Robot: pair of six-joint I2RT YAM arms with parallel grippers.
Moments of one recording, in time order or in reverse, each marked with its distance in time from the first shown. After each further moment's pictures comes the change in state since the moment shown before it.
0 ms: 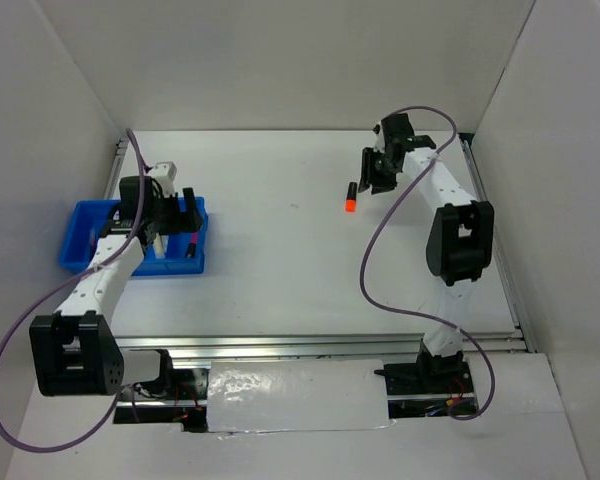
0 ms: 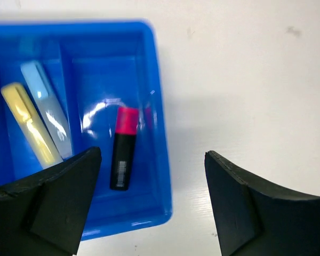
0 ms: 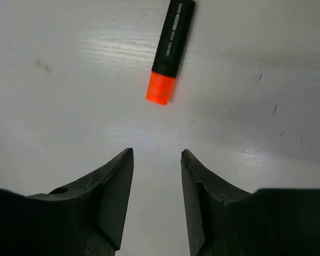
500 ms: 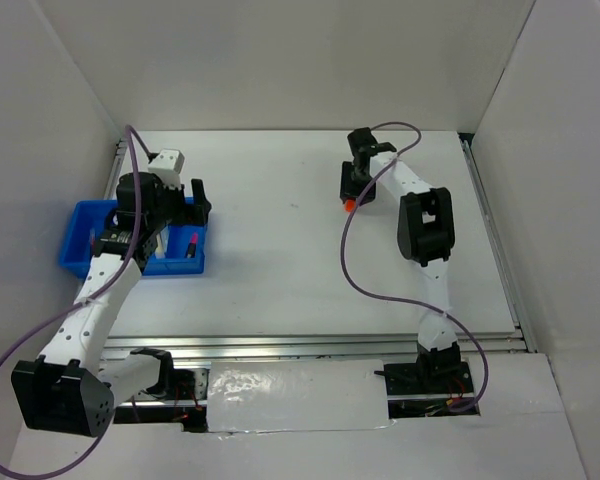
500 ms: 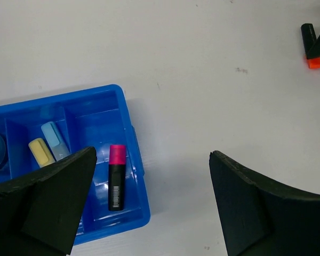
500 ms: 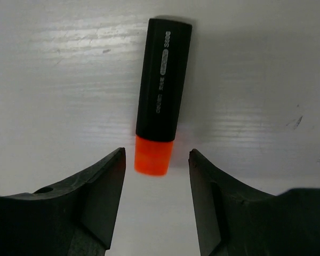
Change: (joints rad) left arm -0.141 -0.204 0.047 0.029 -0.076 0.054; right arm 0.096 0.331 0.218 -0.018 0.220 0.136
